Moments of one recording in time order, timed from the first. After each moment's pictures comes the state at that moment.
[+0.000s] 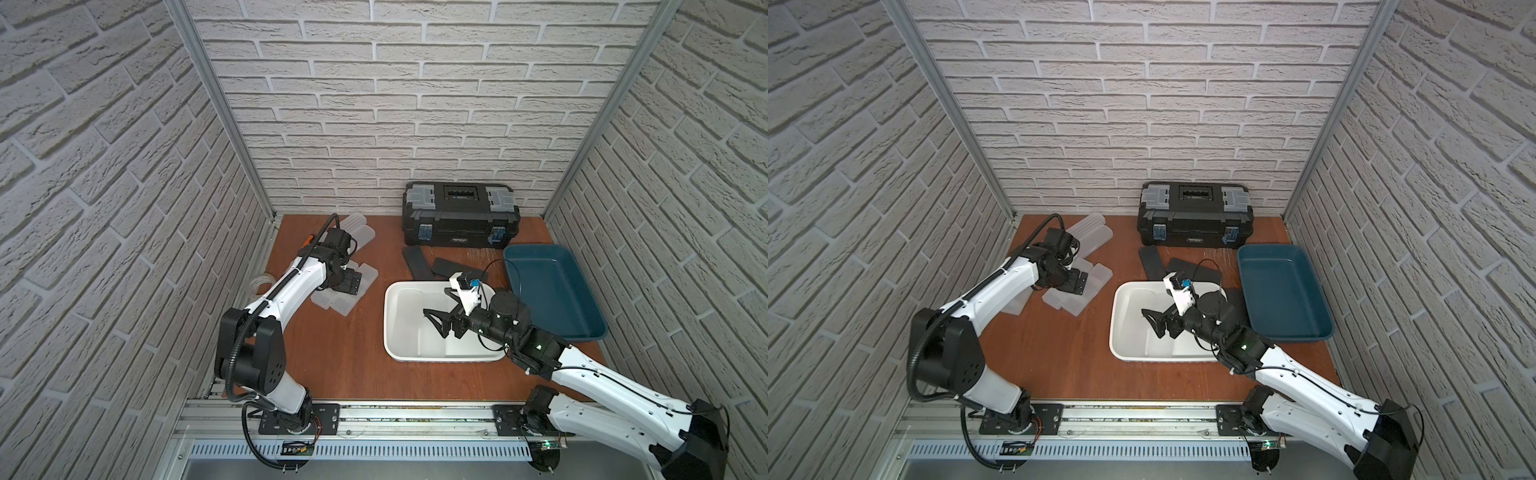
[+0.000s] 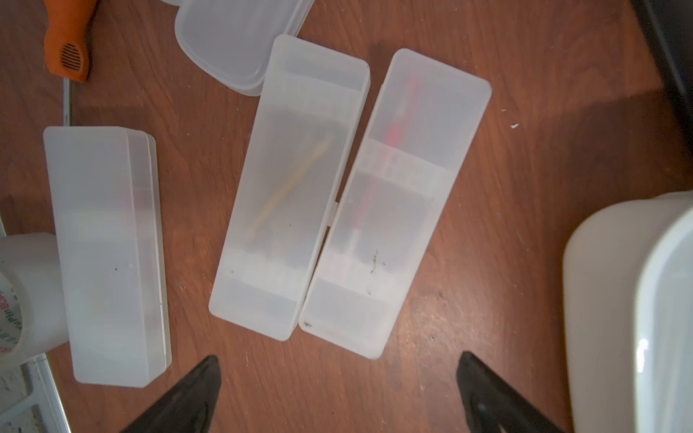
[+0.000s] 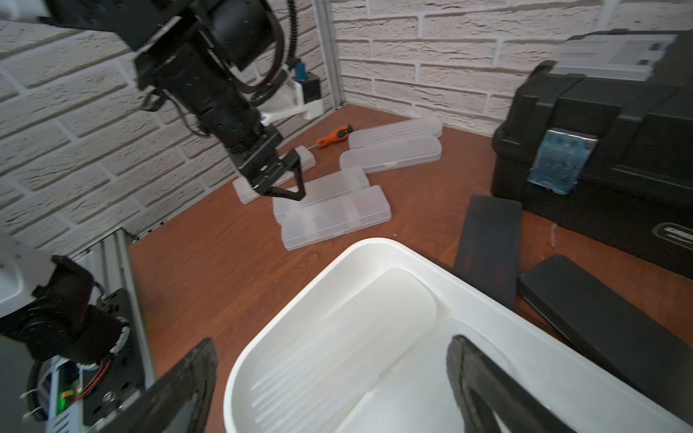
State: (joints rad) left arm -0.29 1.58 1.24 -0.88 -0.12 -0.02; right arm 0.77 0.90 0.60 -0.01 -0.10 0.17
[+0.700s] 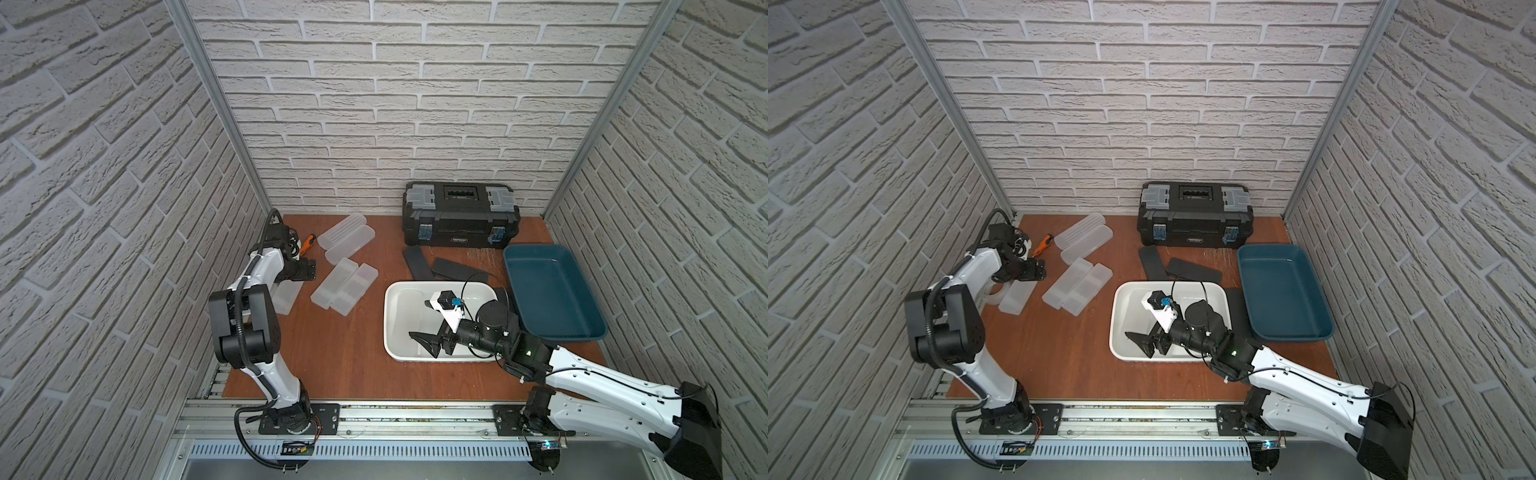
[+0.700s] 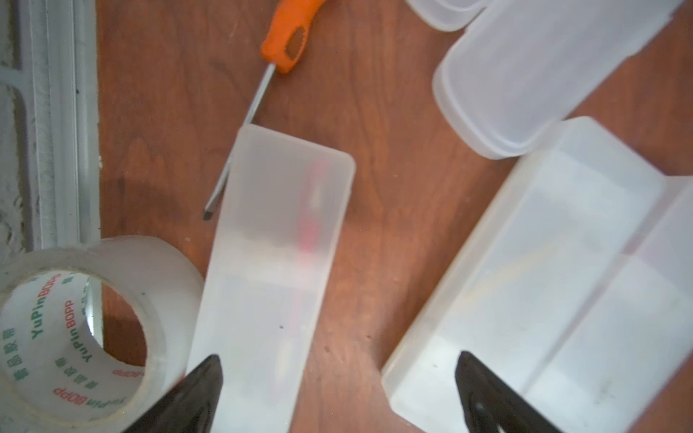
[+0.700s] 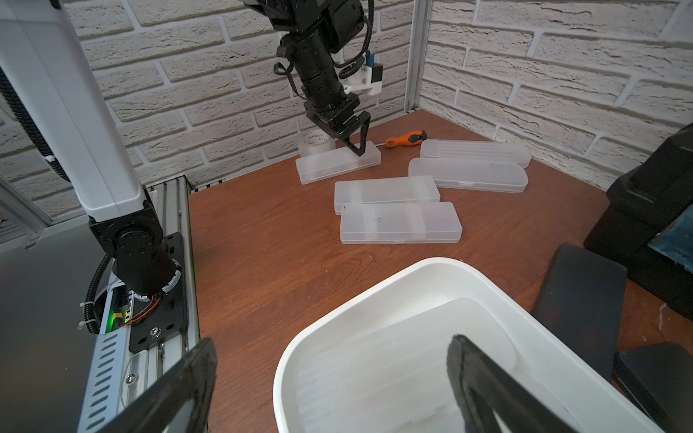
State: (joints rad) left arm 0.18 1.76 1.29 -0.73 0.06 0.15; right arm 0.90 0.93 0.58 0.06 -0.13 0.03
